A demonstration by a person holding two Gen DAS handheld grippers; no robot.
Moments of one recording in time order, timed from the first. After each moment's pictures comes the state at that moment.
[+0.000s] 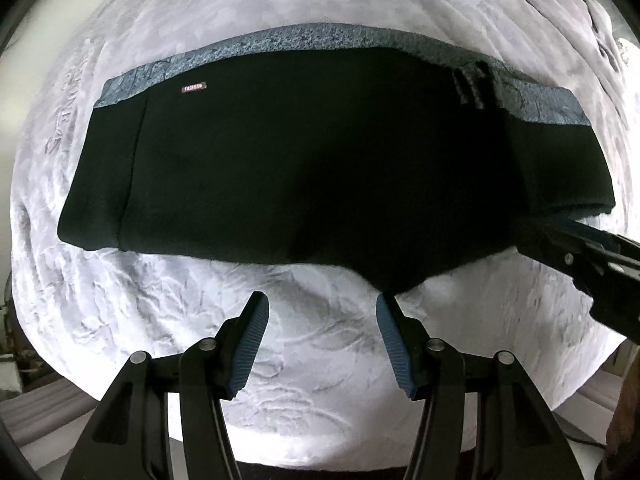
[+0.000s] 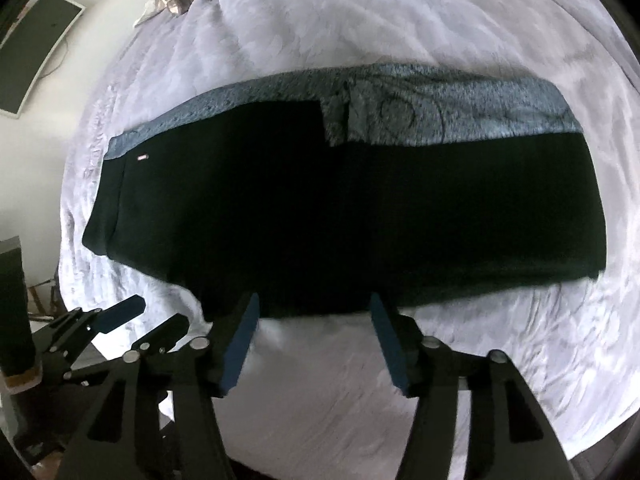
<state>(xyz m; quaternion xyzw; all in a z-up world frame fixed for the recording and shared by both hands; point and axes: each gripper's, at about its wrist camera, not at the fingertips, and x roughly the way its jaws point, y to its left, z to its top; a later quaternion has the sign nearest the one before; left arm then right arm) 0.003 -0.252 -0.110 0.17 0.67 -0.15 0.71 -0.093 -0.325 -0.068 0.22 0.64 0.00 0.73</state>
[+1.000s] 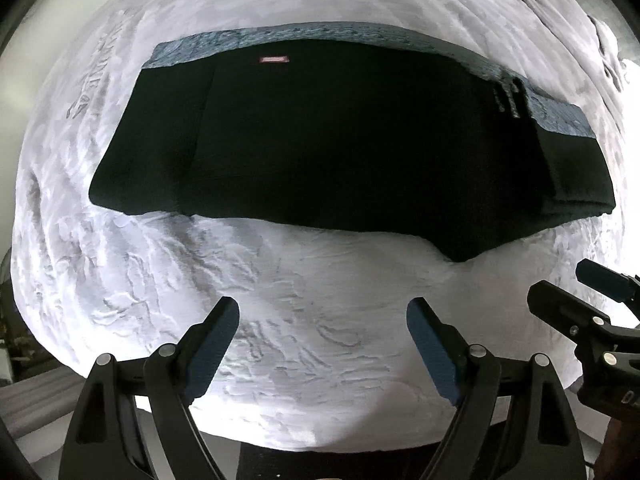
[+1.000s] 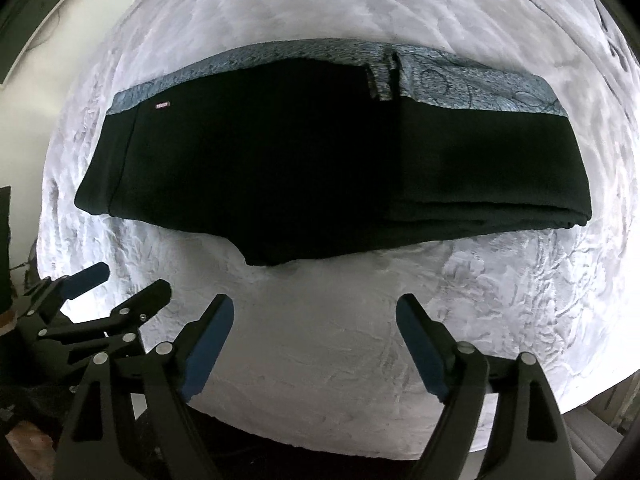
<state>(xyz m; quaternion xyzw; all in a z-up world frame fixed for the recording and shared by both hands) 0.001 -0.138 -0.092 0.14 0.67 -0.14 0.72 -0.111 -0.257 -0.047 0.16 0.67 -0.03 0.72</state>
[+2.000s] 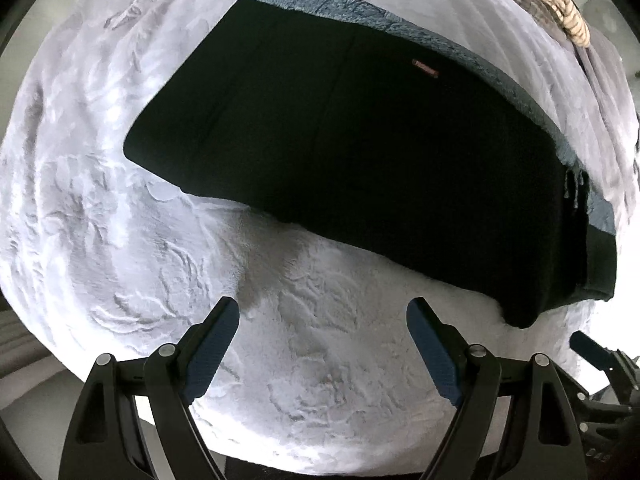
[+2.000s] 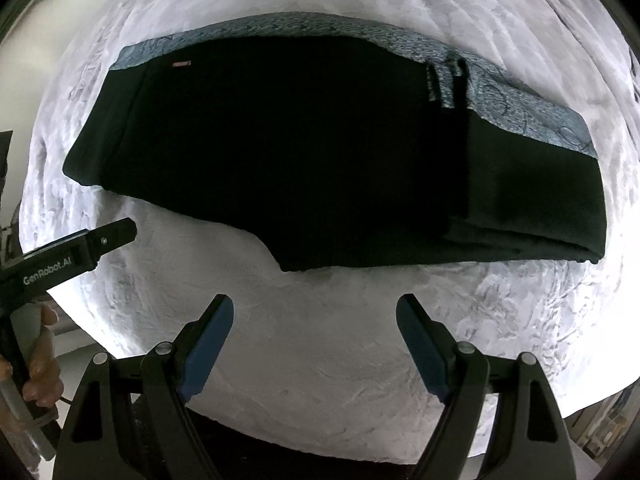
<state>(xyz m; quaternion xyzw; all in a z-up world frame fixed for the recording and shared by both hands) 0.094 0.020 -0.117 0.01 0.71 -0.09 0.70 -0.082 -0.212 -0.063 0.10 0.71 -0.01 0.70</state>
